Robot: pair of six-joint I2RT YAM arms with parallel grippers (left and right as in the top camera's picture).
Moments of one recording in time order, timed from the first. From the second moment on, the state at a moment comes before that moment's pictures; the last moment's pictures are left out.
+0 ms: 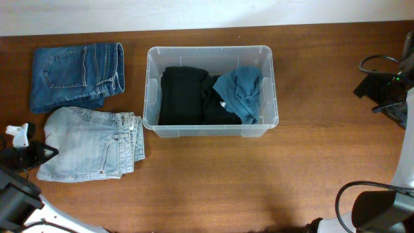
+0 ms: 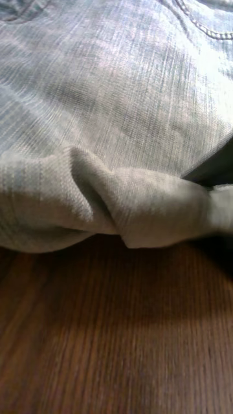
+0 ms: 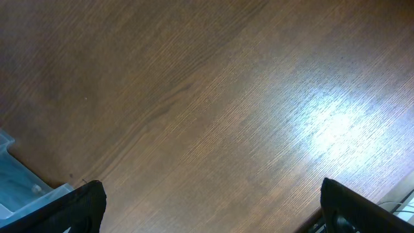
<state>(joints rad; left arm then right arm) 0.91 2.19 1.53 -1.00 0.52 0.66 -0.39 1.66 1.82 -1.46 0.15 0.42</state>
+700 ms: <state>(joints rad) 0.90 2.22 1.90 -1.23 0.66 0.49 -0.39 1.66 1.82 -1.46 0.15 0.42</state>
